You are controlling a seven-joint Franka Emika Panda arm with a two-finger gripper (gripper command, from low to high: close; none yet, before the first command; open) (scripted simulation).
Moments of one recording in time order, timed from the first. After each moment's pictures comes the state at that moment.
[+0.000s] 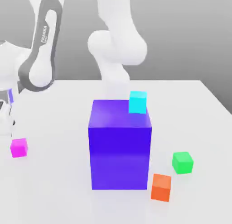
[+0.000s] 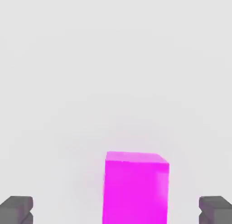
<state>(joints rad) -0.78 0.16 -0.23 -2.70 0.12 2.85 1.02</state>
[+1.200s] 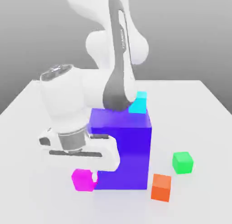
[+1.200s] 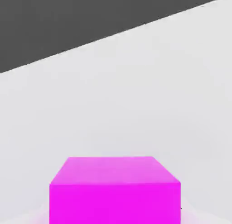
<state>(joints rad) -0.52 0.17 0.46 -2.60 0.32 2.76 0.43</state>
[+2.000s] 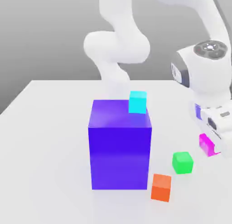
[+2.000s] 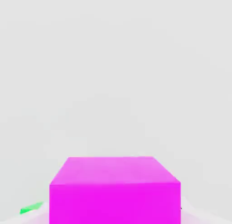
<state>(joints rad) -0.31 0.00 1.01 -2.61 0.54 2.60 -0.99</state>
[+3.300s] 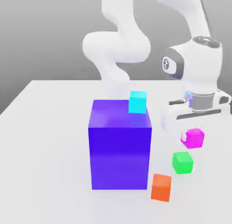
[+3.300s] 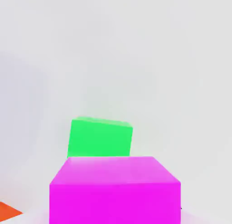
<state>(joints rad) -0.24 -0.08 0.95 -2.82 0.22 2.79 -2.09</state>
